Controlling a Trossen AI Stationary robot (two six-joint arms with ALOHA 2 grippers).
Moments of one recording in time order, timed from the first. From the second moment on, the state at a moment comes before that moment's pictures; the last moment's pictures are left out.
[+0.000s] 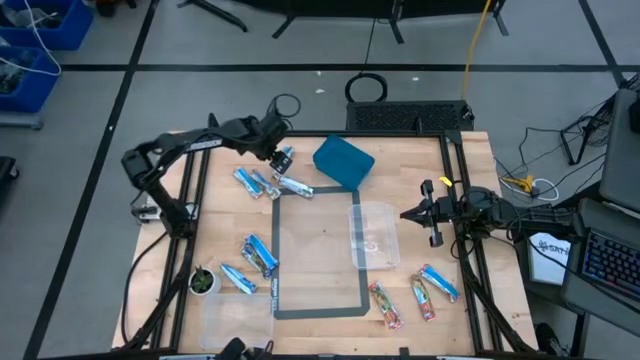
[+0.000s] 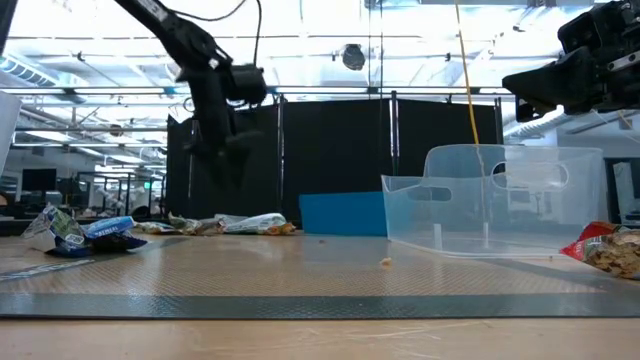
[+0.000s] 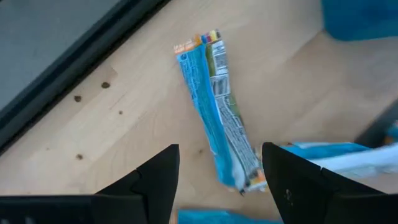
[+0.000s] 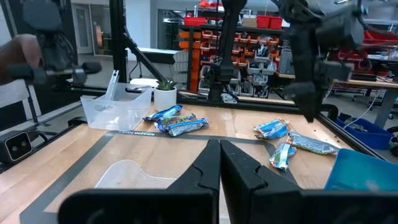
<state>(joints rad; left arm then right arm) 0.64 1.69 1.16 -0.67 -0.10 -0.19 -0.10 0.07 0.02 0.07 -0.18 -0.06</state>
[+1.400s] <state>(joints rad) 0.63 1.84 1.16 -0.63 -0.11 -0.18 -0.10 0.07 0.02 0.07 -0.18 -0.06</state>
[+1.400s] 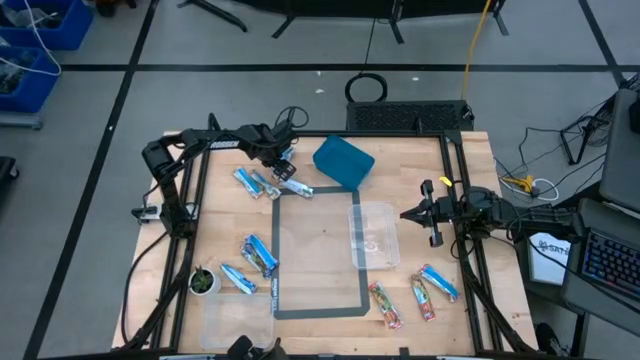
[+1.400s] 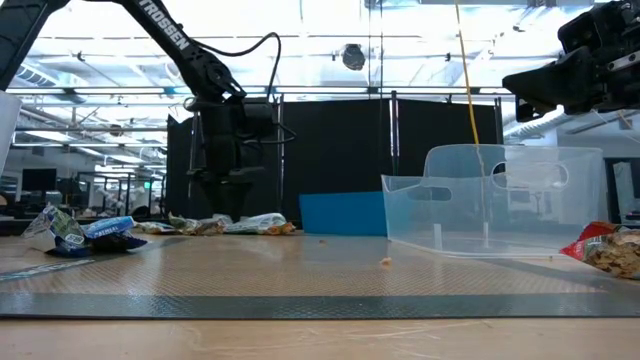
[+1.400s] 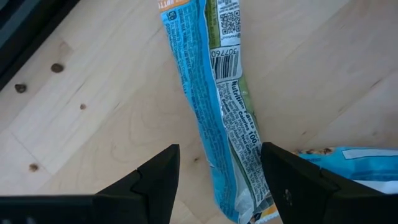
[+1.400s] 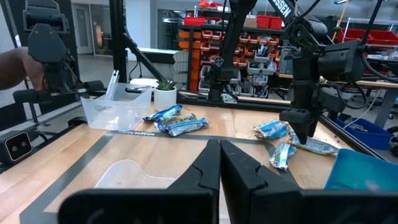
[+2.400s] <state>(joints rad) 0.63 1.84 1.16 -0.64 -0.08 -0.14 -0.10 0.07 0.02 0.07 -0.18 -0.06</state>
